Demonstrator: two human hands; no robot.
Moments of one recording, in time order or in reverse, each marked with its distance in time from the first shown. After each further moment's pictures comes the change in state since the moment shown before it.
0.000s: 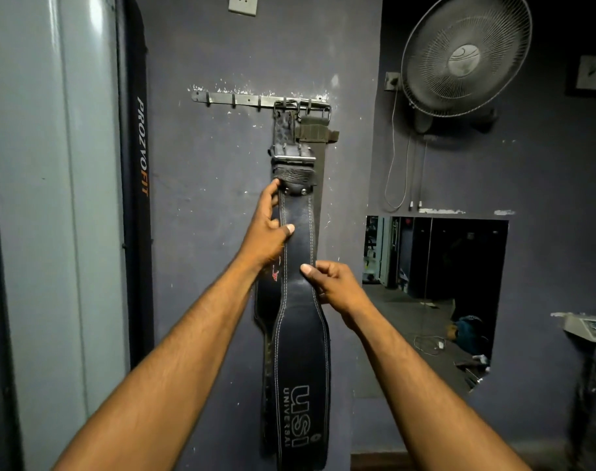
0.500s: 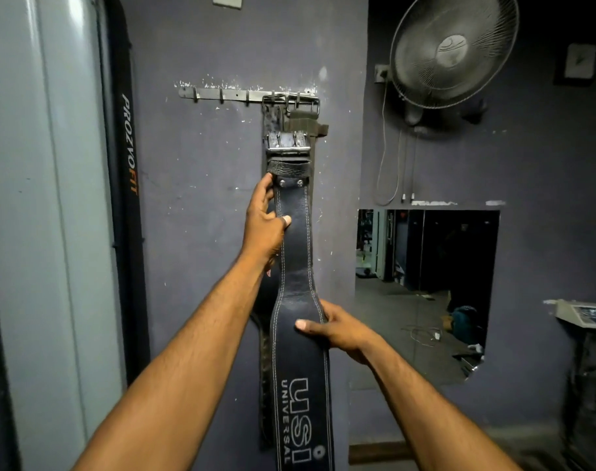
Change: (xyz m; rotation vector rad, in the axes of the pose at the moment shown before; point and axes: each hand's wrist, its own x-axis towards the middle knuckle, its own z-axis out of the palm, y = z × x) left_hand -0.001 0.004 0.029 -0.105 0.161 -0.010; right_hand -0.043 0.058 -0.023 -0.018 -0.209 0.211
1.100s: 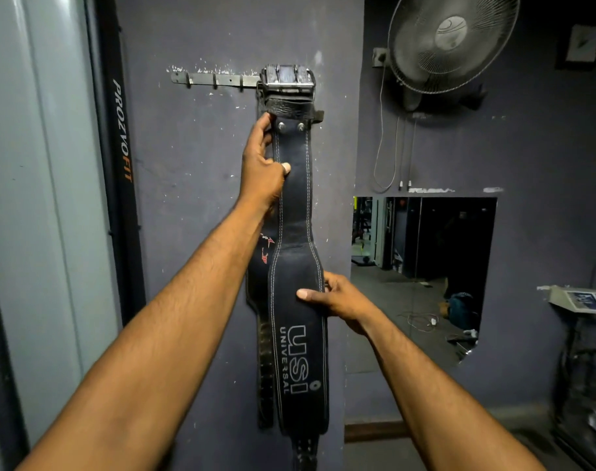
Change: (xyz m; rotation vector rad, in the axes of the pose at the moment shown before) left_hand 0.035 0.046 0.019 -0.047 -0.022 0.185; right_hand -0.007 -0.015 -0.018 0.057 0.048 -0.030
